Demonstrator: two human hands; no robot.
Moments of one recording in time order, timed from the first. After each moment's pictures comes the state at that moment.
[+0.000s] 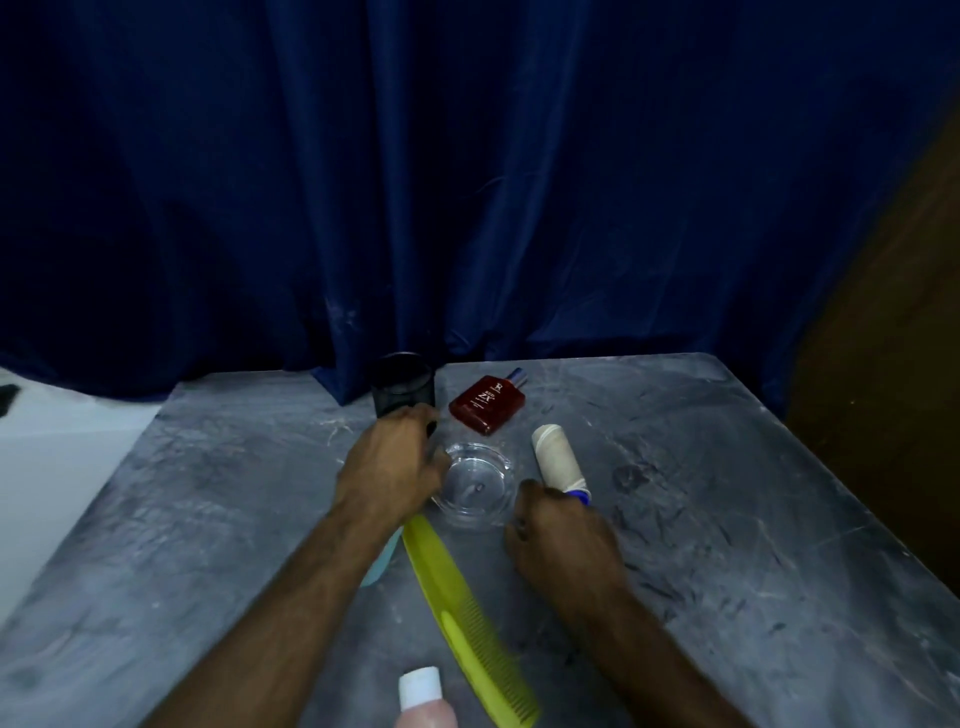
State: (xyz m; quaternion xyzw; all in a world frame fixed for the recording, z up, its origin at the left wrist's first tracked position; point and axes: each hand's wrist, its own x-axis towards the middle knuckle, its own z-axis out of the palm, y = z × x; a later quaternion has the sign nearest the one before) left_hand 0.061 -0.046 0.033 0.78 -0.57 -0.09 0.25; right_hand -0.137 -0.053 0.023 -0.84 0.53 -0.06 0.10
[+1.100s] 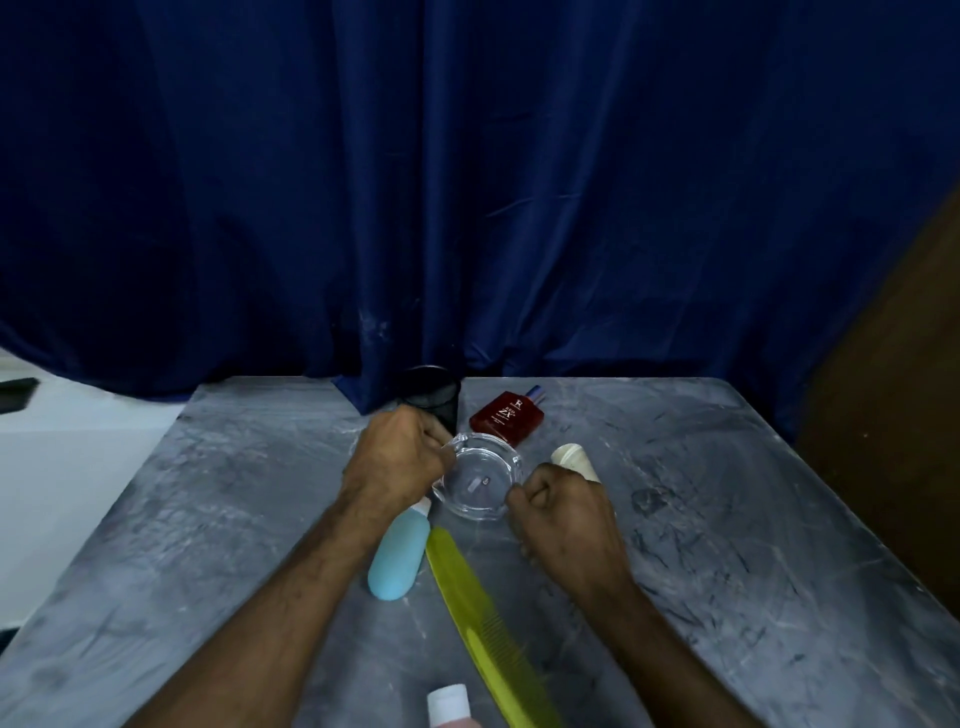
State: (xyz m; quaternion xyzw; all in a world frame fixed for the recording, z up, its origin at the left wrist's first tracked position) left_hand 0.095 -0.054 0.041 0.78 -0.49 -0.18 0.35; right_hand -0.110 -0.066 0.031 -0.75 0.54 -0.30 0.24
